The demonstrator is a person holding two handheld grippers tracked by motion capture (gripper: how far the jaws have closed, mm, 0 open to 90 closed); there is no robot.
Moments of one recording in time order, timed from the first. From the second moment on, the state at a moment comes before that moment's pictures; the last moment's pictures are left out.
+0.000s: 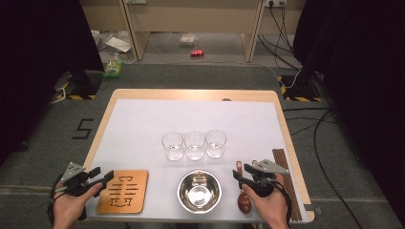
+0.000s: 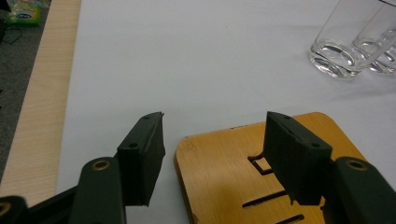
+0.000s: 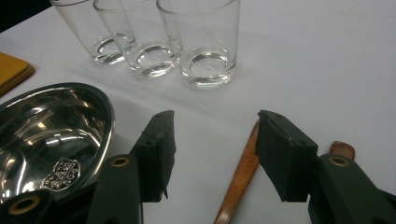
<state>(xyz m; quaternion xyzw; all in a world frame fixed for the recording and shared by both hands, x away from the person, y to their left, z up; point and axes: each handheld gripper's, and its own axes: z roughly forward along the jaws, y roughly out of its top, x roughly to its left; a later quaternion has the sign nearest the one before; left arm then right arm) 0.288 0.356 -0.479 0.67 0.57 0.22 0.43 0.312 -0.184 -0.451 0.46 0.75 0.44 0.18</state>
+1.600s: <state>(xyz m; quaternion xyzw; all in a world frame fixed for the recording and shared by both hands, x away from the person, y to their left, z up) 0.276 0.361 -0.484 0.67 0.58 0.17 0.42 0.295 0.069 -0.439 0.23 0.88 0.41 0.04</state>
